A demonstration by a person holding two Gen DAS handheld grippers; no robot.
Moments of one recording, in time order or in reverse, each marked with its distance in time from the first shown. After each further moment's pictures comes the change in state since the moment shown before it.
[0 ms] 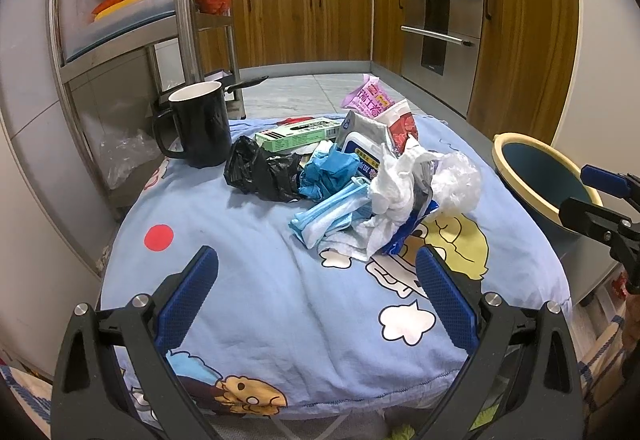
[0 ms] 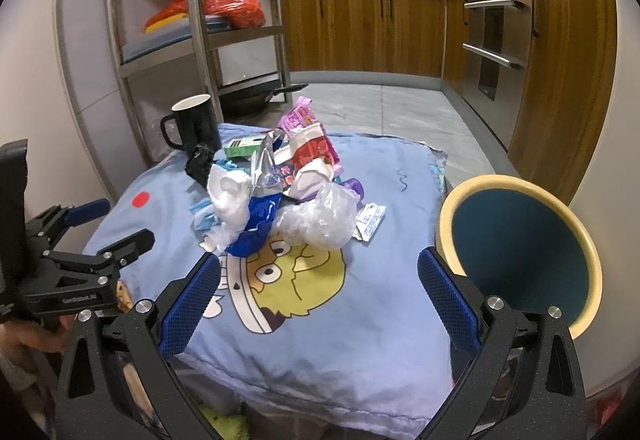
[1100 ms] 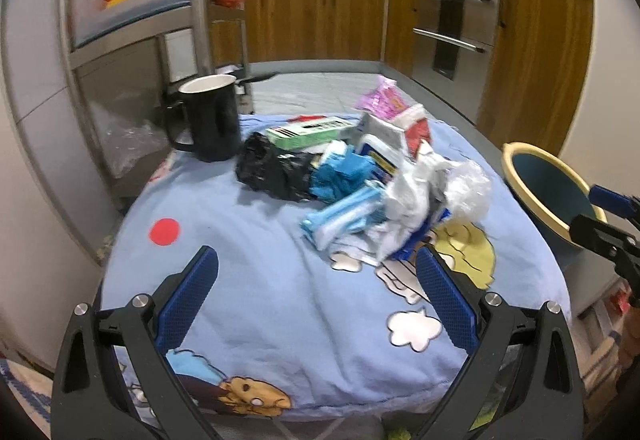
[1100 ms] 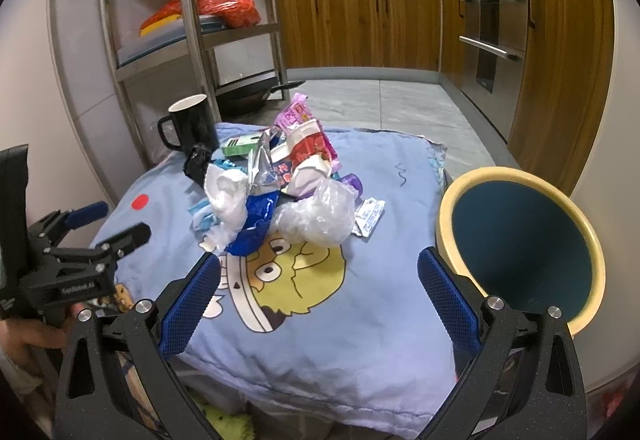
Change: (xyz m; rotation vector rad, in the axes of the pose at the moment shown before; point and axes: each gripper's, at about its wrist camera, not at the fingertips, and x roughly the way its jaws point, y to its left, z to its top) left arm 0.003 0.012 0.005 -0.058 0.011 0.021; right arm 0.001 -0.003 0.000 0.027 0.014 0.002
